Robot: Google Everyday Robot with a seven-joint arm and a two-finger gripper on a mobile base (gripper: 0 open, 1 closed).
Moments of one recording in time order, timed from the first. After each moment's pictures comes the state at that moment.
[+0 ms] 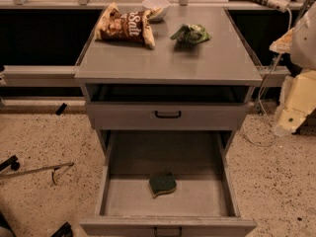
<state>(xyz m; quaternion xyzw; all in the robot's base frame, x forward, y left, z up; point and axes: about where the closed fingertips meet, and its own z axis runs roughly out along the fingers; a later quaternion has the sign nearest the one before) 0.438 -0.217 0.976 -0.60 0.78 -0.03 0.16</state>
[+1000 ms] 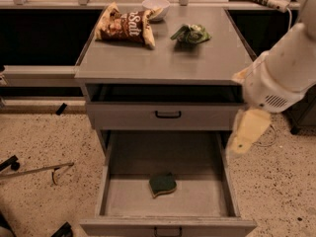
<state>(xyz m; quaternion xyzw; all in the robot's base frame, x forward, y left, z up) 0.454 -0.167 0.894 -0.61 0.77 0.00 0.19</state>
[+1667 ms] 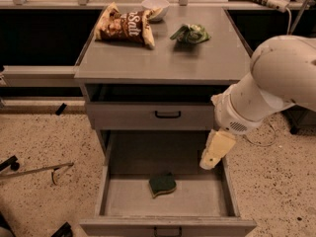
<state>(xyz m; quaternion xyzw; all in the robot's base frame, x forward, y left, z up) 0.478 -0.135 0.811 -0.60 0.77 0.02 0.21</state>
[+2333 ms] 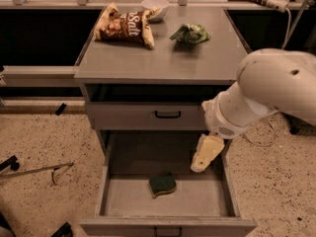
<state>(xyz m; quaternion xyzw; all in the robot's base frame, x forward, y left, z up) 0.484 -0.120 0.789 -0.60 0.77 0.03 0.21</state>
